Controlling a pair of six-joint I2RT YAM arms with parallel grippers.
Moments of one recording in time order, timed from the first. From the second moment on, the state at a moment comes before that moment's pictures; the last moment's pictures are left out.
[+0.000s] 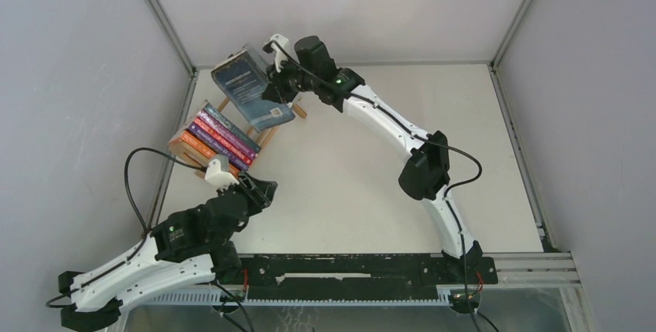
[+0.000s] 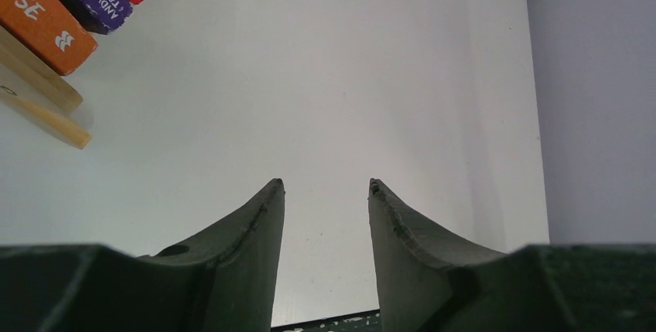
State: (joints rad) left arm -1.09 0.43 0.65 -0.79 -0.73 -1.12; right arm 0.77 2.25 2.36 -0.48 -0.46 0.03
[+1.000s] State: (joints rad) left arm -1.10 0.29 0.56 -0.80 -0.73 -1.04; right arm 0.86 2.47 2.45 -0.39 -0.41 -0.13
